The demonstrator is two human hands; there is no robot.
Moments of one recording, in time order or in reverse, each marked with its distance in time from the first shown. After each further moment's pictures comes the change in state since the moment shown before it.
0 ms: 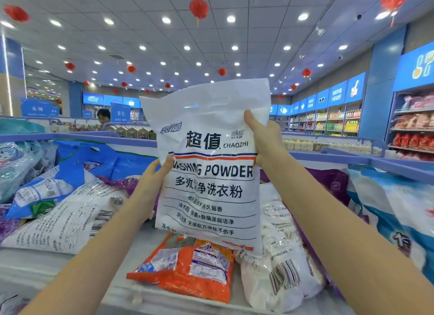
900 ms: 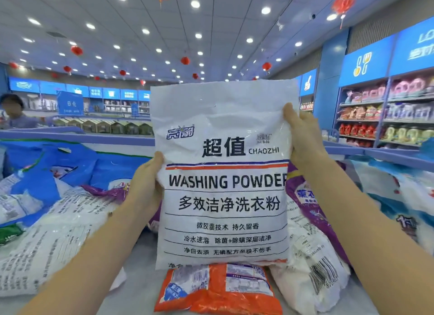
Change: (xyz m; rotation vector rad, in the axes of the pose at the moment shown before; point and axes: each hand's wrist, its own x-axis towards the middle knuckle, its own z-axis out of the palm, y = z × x) left_hand 0.044 -0.004 -0.030 -0.420 -0.261 0.000; right_hand 0.004 0.008 0.006 -0.156 0.237 -0.244
